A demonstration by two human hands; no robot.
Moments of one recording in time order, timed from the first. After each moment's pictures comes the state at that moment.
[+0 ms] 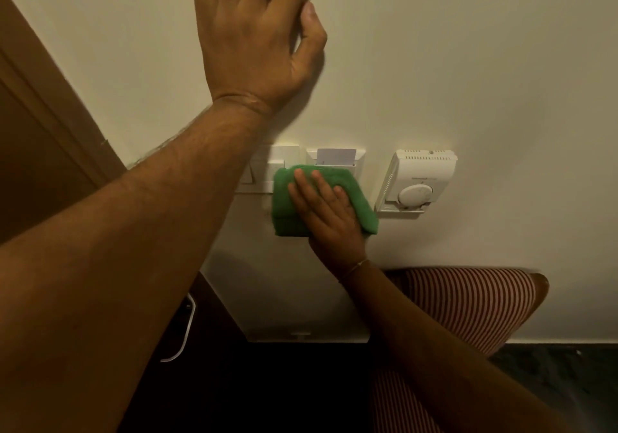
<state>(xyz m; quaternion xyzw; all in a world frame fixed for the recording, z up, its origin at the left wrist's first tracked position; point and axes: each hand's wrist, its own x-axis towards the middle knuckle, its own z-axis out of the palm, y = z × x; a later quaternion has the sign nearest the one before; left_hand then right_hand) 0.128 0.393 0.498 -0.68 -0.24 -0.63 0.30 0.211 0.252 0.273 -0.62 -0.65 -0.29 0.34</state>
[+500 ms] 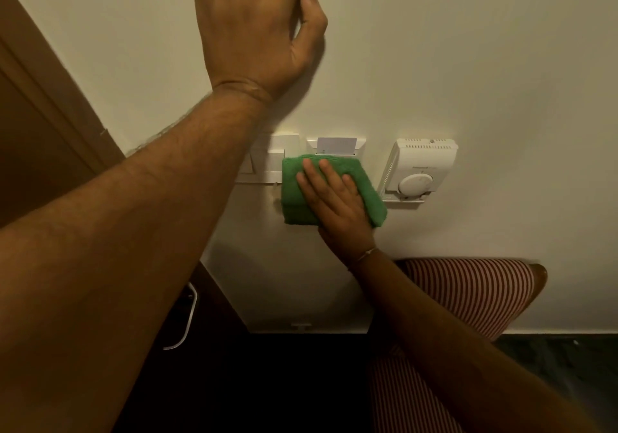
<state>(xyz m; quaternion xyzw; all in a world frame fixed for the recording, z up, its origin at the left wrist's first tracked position) 0.126 0.387 0.497 -0.69 -0.22 -0.64 0.26 0.224 0.248 0.274 -0.61 -0.65 -0.31 0.33</state>
